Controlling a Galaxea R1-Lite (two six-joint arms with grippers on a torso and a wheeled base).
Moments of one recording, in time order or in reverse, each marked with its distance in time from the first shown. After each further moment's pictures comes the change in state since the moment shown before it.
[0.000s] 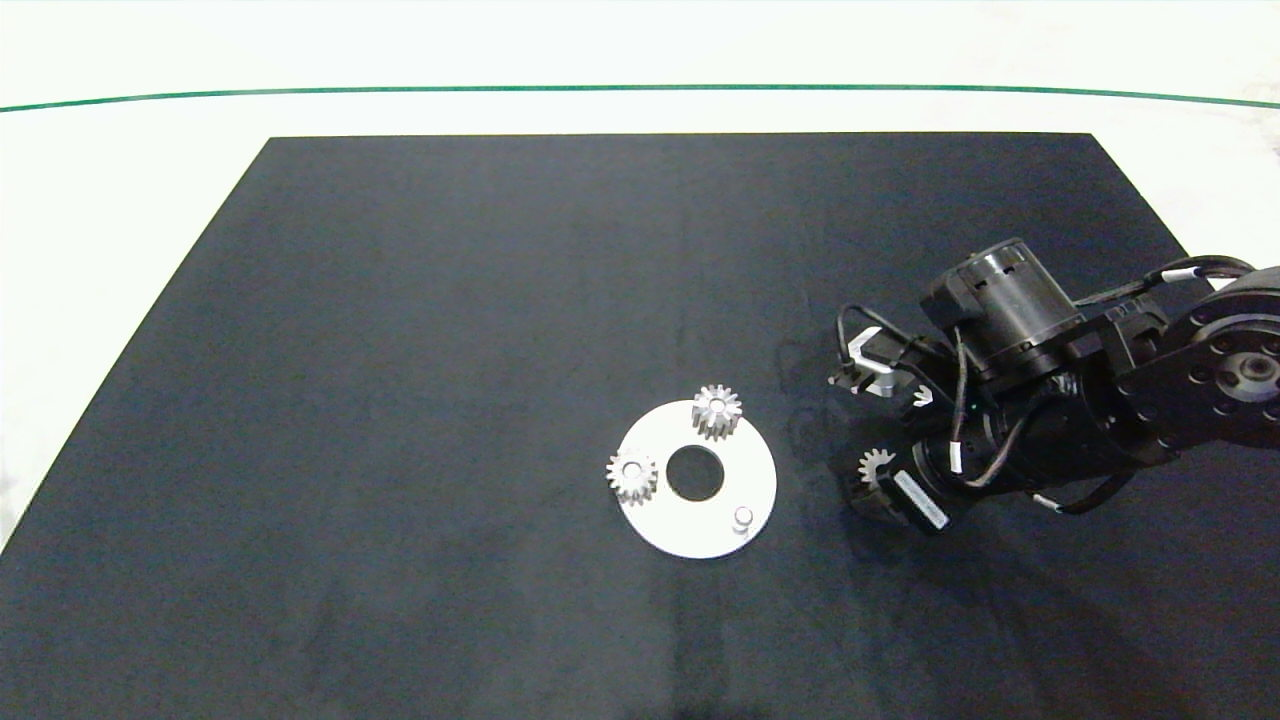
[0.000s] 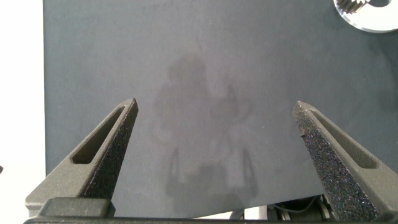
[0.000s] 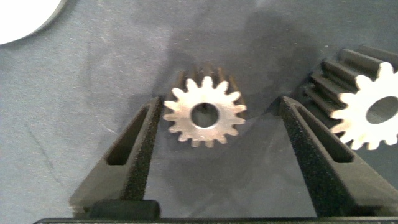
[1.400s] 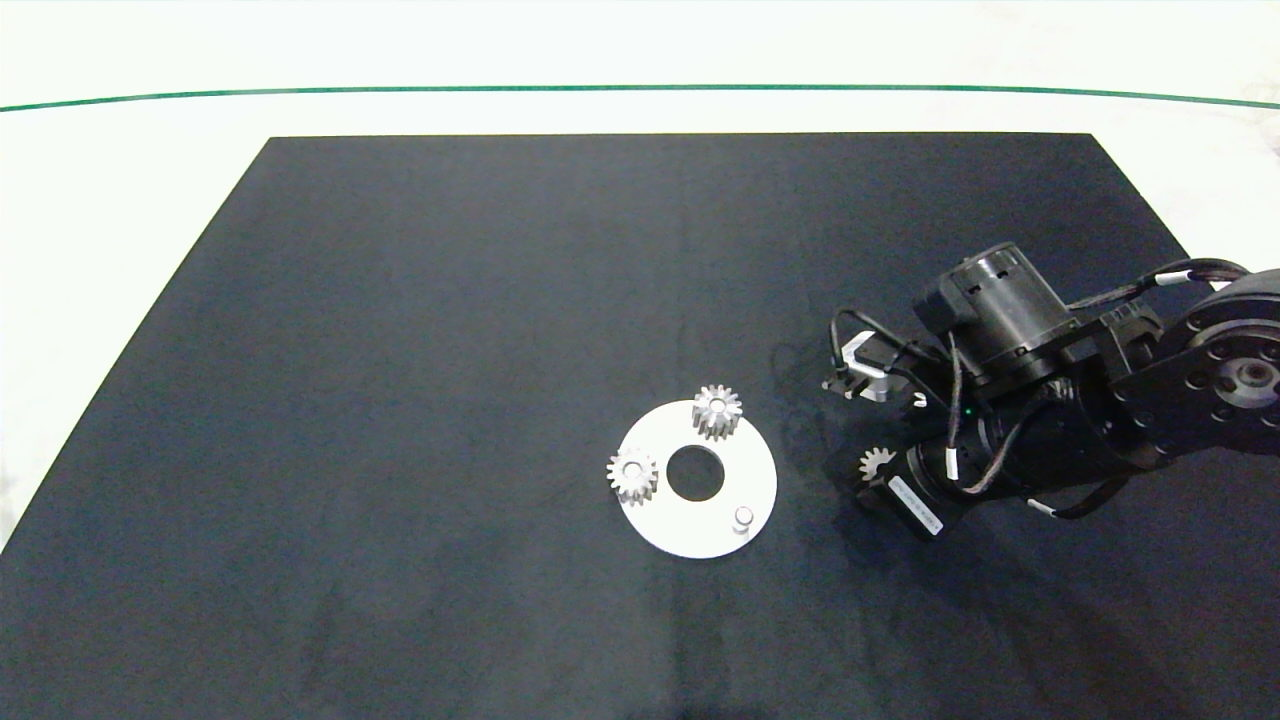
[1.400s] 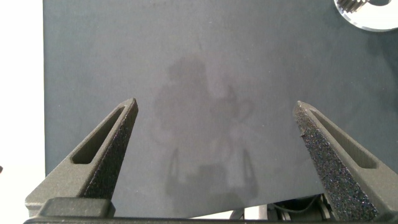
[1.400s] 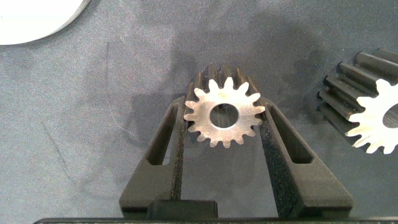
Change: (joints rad) left arm 0.000 -0.010 0.006 0.000 0.000 0.000; right arm 0.015 0.000 0.003 0.001 0.009 0.003
